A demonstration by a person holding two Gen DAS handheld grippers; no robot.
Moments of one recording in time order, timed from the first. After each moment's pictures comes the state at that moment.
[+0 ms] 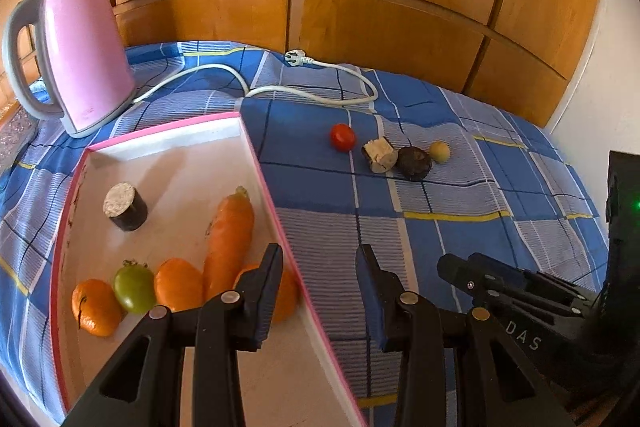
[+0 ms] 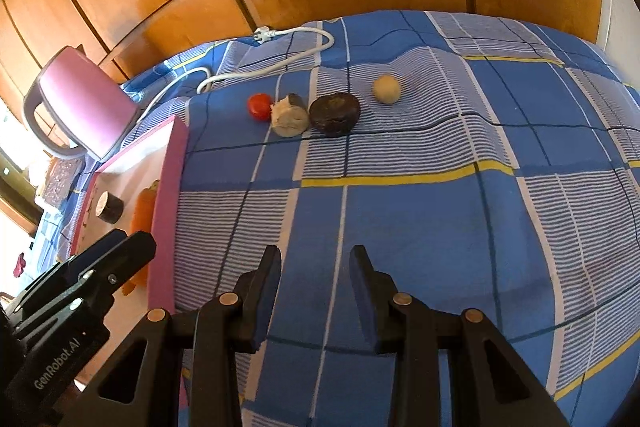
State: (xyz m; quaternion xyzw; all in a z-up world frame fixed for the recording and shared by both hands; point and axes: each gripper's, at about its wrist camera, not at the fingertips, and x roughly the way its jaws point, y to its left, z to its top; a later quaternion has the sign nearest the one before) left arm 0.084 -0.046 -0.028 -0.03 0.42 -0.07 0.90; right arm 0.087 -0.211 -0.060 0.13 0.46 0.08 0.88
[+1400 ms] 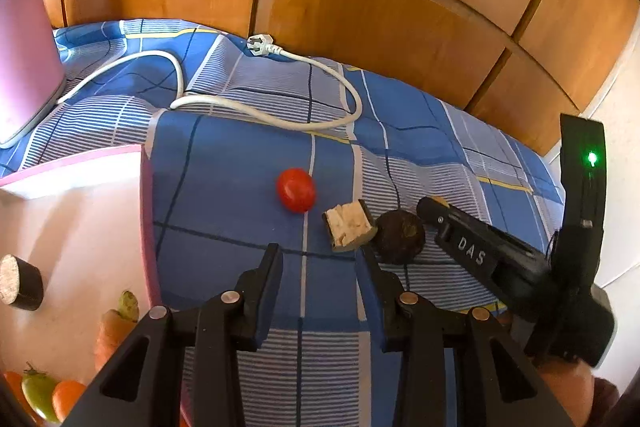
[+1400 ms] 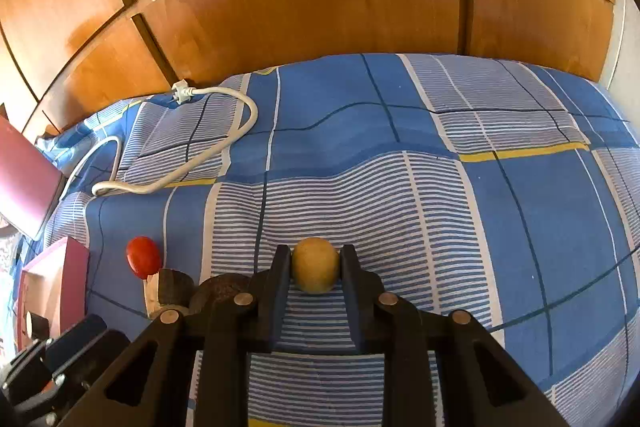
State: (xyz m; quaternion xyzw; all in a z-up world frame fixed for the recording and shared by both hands) left arm 0.196 -0.085 -0.051 -0.09 0.46 -0.10 0.88; right arm 0.229 -0.255 -0.072 0.11 0.43 0.02 0.89
